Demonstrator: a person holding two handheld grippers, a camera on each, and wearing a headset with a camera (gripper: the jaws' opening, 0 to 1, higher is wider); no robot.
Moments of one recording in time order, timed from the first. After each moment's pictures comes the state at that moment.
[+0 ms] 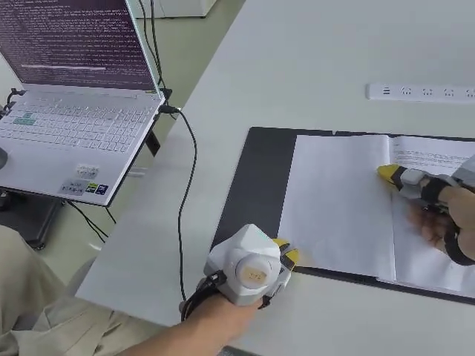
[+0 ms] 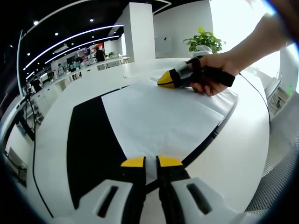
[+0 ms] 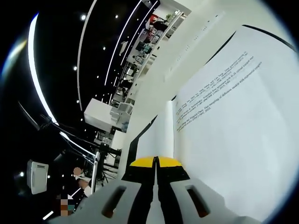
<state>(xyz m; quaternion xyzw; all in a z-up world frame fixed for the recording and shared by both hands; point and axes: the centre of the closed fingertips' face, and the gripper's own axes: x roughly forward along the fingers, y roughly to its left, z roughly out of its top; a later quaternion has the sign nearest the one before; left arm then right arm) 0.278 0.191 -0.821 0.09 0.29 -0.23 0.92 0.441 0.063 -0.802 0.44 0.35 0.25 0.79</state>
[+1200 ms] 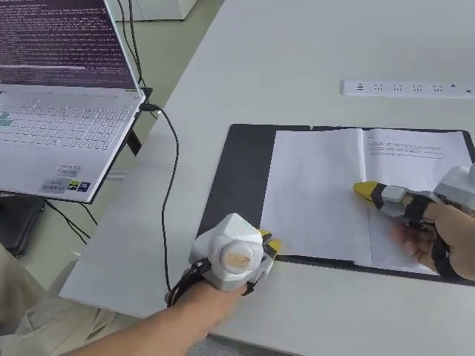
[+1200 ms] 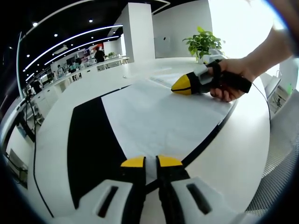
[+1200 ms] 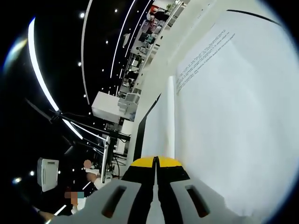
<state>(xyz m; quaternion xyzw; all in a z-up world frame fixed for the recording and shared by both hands) 0.278 0.190 -0.819 0.10 0.29 -0.23 0.92 0.375 0.064 -0.797 0.45 0.38 0.30 0.75</state>
